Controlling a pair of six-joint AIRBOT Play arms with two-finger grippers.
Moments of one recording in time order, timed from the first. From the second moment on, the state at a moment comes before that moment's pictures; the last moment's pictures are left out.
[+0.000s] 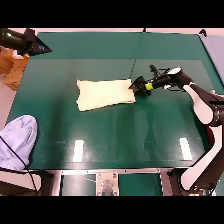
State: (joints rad) left arm 0.21 -1.63 1.99 0.75 -1.55 -1.35; right arm 0.00 -1.97 1.55 -0.60 1.19 1.38
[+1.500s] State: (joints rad) left arm 0.20 -1.63 1.99 1.12 -1.59 -1.48; right arm -1.00 -1.48 1.75 -0.57 1.48 1.56
